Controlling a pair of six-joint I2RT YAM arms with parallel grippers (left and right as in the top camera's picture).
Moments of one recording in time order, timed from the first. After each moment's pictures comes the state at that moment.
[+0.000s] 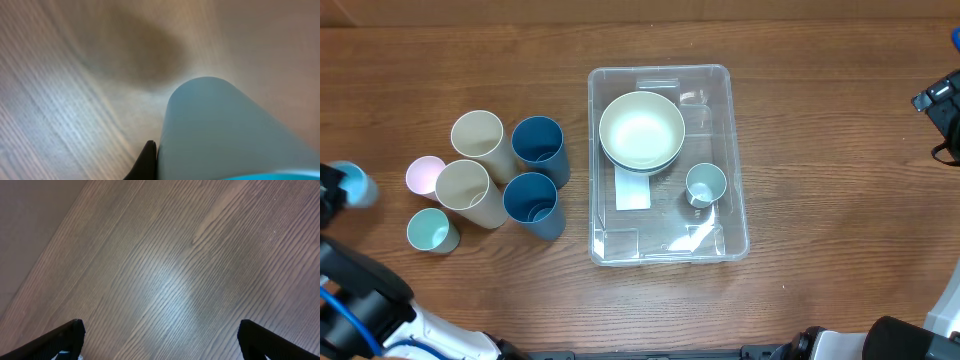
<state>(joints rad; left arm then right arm) 0.81 1.93 1.74 -1.15 0.06 -0.41 -0.43 1.53 1.81 -1.27 0.11 0.56</state>
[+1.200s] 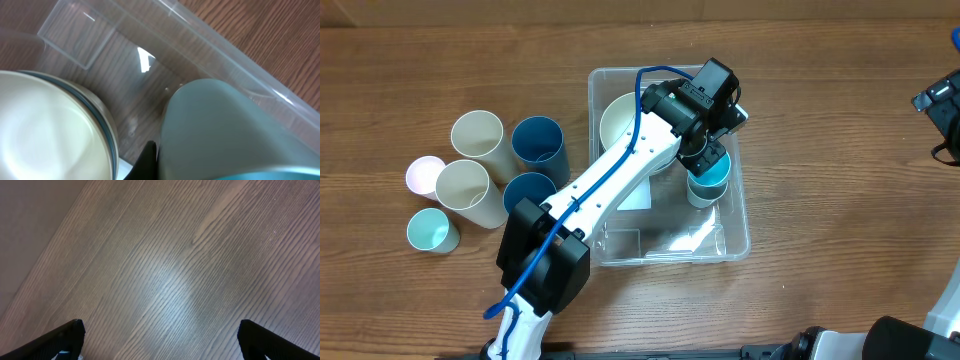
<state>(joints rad) -0.71 2.13 1.99 -1.10 0.10 0.17 -0.43 1.53 1.81 -1.27 0.11 0.56</state>
